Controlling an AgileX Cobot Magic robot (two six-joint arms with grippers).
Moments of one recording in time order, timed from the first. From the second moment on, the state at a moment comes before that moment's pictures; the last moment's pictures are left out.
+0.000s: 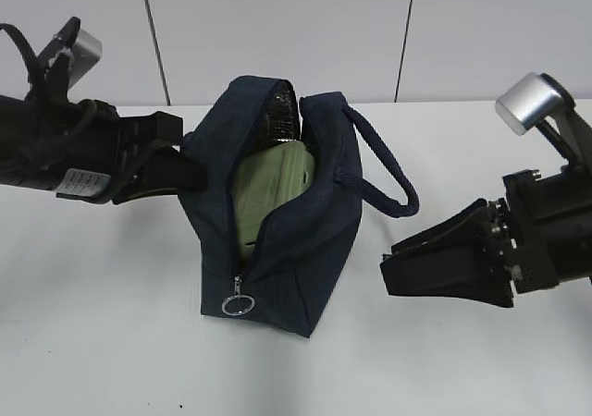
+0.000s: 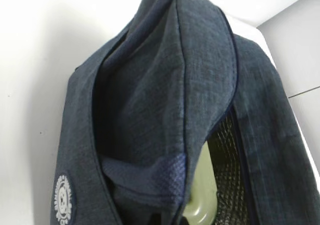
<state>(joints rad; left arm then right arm) -0.31 1.48 -0.82 -1.31 0.56 0.88 0.08 1.39 -0.67 1.33 1.11 -1.48</state>
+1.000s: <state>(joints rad) -0.31 1.47 -0.82 -1.13 0.69 0.96 0.24 1.39 -0.66 1.26 0.95 -1.54</state>
